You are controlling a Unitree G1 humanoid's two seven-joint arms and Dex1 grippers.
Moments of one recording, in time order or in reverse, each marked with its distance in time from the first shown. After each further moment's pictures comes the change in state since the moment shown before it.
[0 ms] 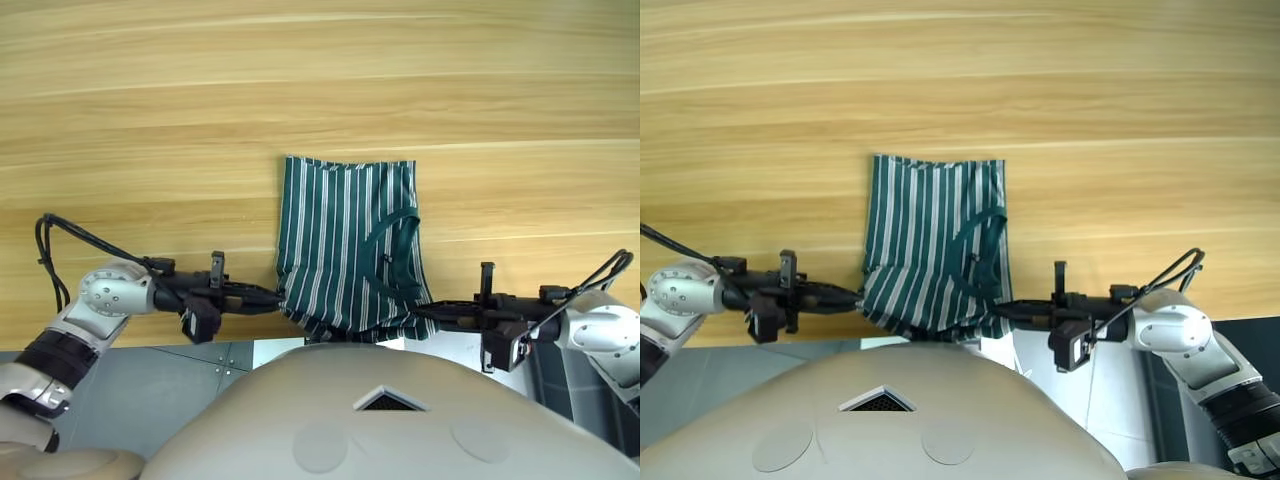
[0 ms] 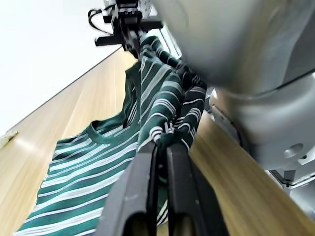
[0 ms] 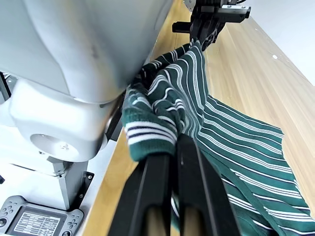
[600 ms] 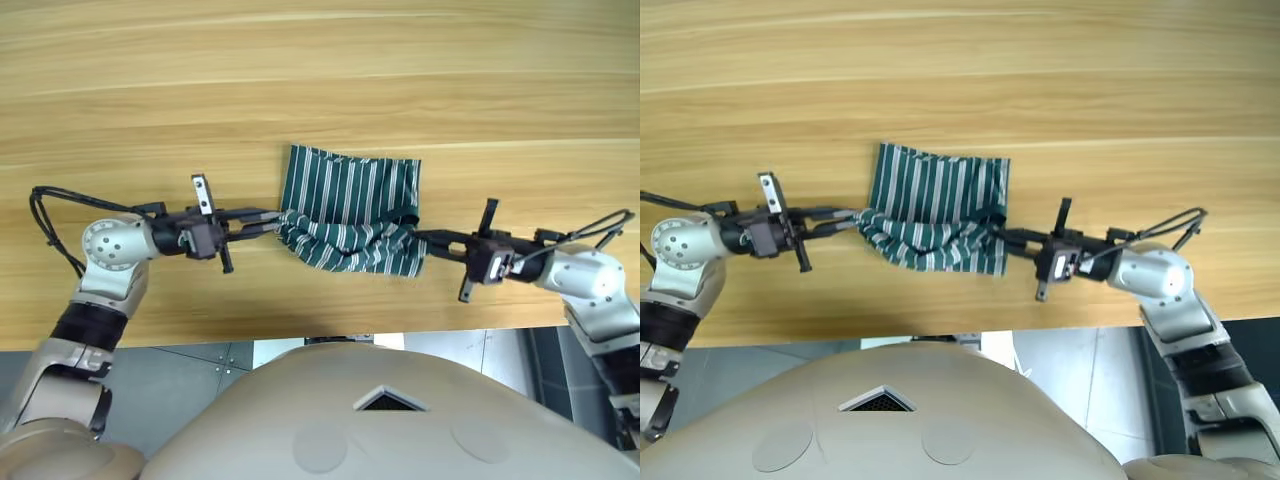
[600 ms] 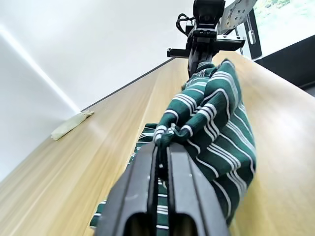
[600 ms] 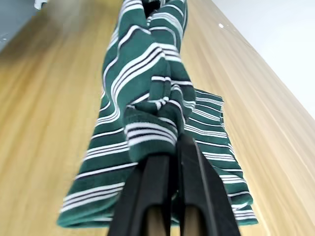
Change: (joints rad) left arm -0.151 -0.264 0.208 0.063 -0.047 0.282 0.008; right arm -0.280 0.244 -0.060 0.084 -0.057 0.369 -0.064
